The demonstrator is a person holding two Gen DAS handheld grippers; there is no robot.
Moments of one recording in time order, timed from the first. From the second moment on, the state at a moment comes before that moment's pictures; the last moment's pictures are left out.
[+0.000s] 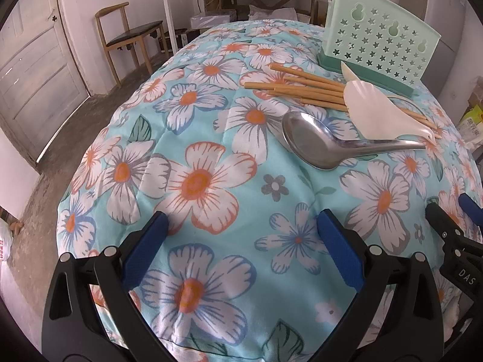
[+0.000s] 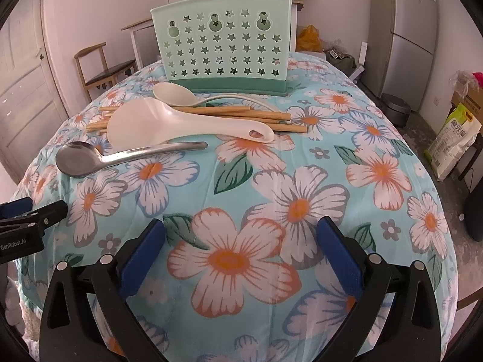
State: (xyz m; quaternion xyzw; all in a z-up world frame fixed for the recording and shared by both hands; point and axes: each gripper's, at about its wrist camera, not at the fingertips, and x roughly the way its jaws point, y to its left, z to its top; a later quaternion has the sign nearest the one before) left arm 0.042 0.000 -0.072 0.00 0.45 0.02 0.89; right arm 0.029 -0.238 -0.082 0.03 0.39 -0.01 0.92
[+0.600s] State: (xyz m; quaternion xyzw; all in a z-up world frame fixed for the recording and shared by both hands) left arm 0.067 -0.001 -0.045 -0.10 0.37 -0.12 0.91; right arm 0.030 -0.238 -0.082 0.03 0.38 -0.01 0.92
